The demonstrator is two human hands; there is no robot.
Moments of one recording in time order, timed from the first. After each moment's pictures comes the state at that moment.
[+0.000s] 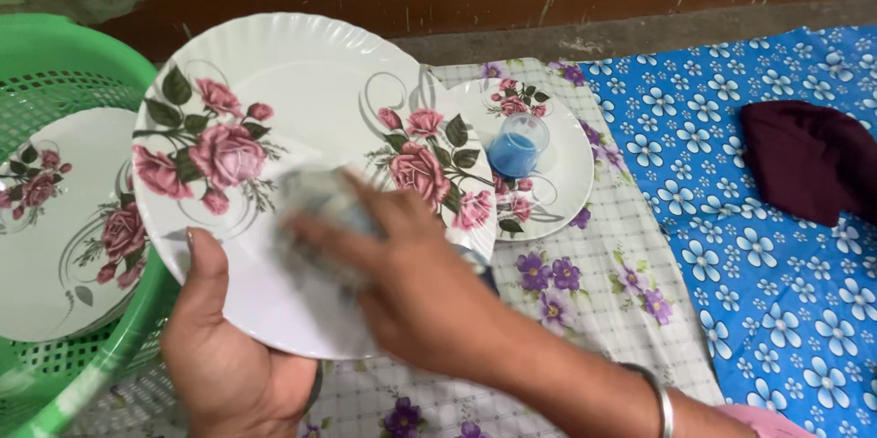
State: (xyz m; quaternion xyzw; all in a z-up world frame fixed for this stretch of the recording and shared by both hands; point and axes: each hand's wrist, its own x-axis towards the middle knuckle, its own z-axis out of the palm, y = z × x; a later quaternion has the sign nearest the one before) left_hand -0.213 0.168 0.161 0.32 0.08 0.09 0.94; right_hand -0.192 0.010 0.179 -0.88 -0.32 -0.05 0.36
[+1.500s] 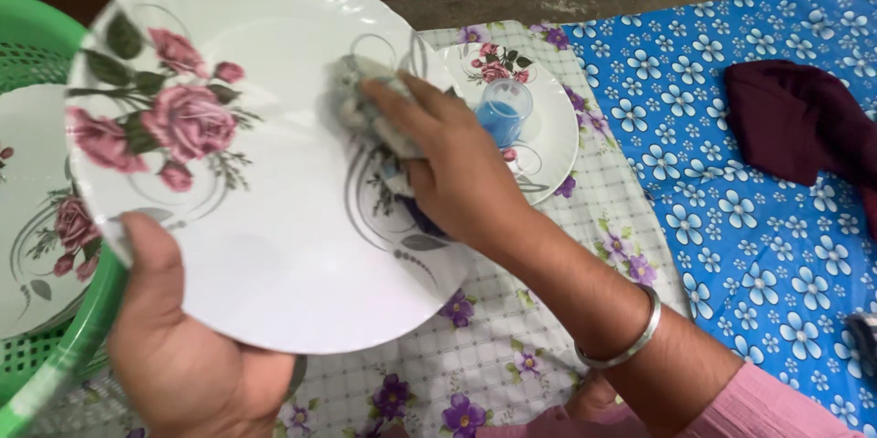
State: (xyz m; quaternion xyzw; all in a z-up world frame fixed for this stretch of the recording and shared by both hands) left_hand -0.218 0.160 0.181 0.44 -0.03 0.11 0.89; right_hand -0.131 -0.032 0.149 -0.90 -0.24 -0.17 0.32
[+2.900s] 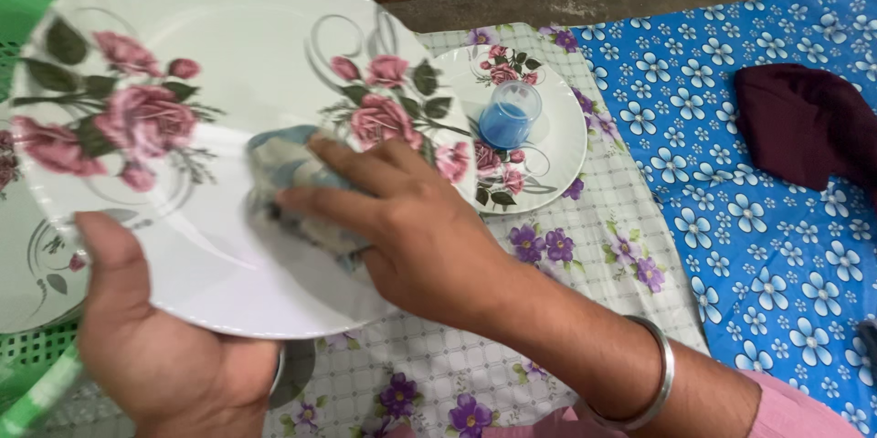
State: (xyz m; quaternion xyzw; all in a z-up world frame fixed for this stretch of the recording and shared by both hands) left_hand -0.217 0.183 0.163 0.42 -0.07 0.14 0.89; right_hand -0.177 0.006 0.172 -0.88 -0.34 -0.11 0.30
